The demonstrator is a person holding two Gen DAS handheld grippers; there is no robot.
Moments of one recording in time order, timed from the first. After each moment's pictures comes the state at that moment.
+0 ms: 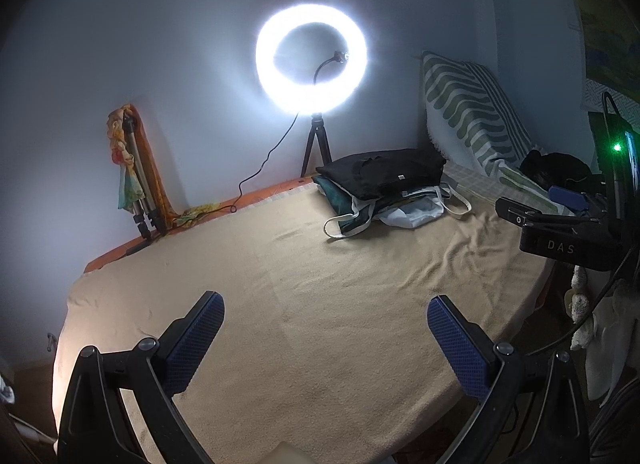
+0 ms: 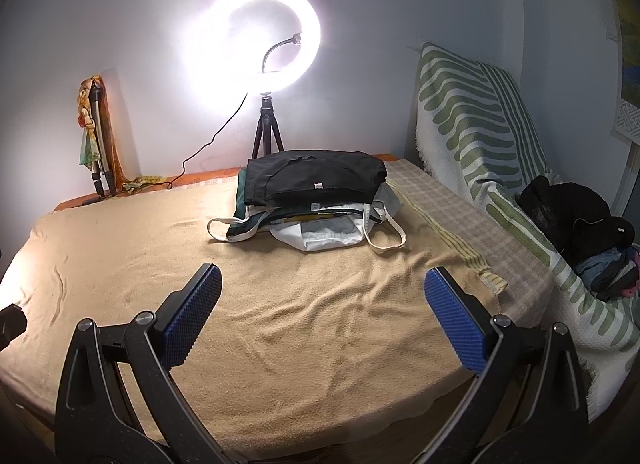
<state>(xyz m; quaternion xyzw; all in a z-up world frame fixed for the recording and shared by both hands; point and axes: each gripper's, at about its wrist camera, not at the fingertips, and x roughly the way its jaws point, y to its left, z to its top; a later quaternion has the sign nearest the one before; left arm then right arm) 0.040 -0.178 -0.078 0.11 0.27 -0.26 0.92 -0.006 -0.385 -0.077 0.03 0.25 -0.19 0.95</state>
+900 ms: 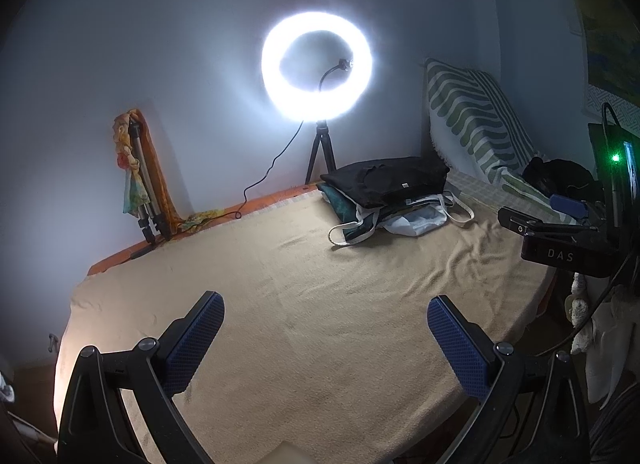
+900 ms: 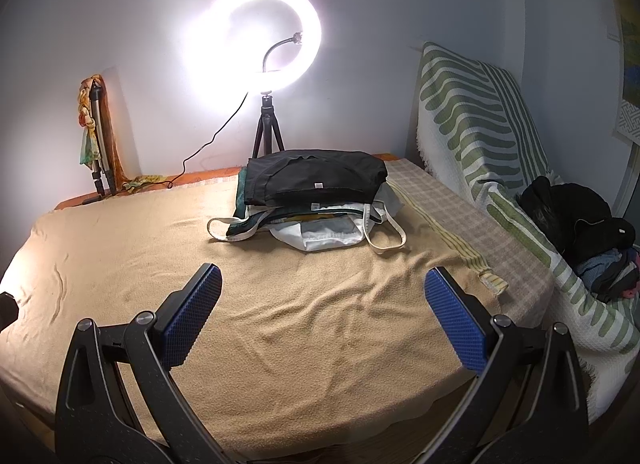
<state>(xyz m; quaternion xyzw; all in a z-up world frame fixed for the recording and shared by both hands) 0.039 -0.176 -0.074 0.11 0.26 -0.25 0.93 -0.007 -0.384 -0.077 0.03 0.25 -0.19 0.95</state>
